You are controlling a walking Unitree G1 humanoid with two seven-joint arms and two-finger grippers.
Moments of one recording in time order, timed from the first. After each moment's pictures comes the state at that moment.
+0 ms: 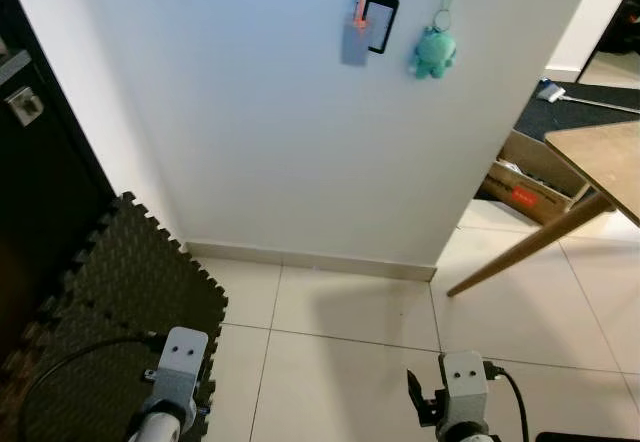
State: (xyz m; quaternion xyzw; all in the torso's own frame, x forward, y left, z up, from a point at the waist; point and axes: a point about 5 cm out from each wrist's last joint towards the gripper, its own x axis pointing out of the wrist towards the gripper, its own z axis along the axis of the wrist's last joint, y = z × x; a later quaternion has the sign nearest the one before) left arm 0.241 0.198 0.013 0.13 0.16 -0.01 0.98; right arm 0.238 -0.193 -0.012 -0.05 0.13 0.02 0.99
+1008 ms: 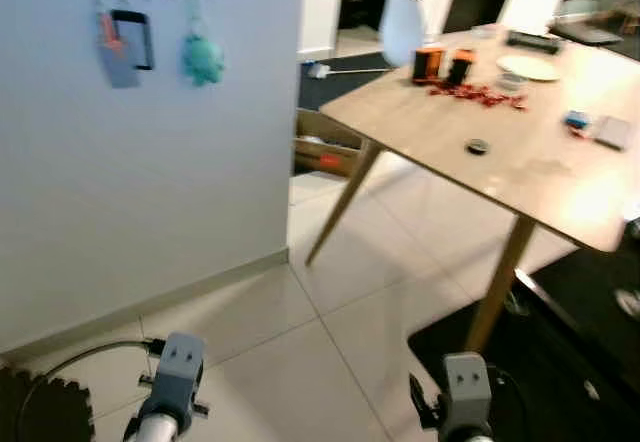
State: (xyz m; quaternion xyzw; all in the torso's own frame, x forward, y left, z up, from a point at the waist) left arm 0.237 0.201 0.012 0.13 0.17 -0.01 0.98; right arm 0.233 -0.193 -0.017 -0.05 0.14 0.02 0.99
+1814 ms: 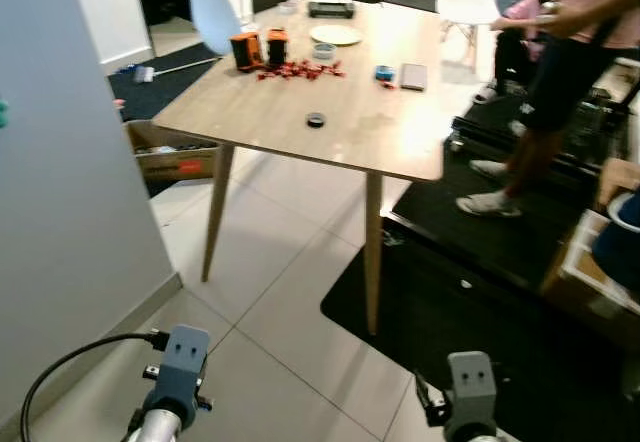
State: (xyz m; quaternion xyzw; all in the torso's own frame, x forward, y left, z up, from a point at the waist) left arm 0.237 0.200 0.011 0.13 0.17 -0.01 0.98; right arm 0.234 -0.194 -0.015 -0.05 0.14 0.02 0.99
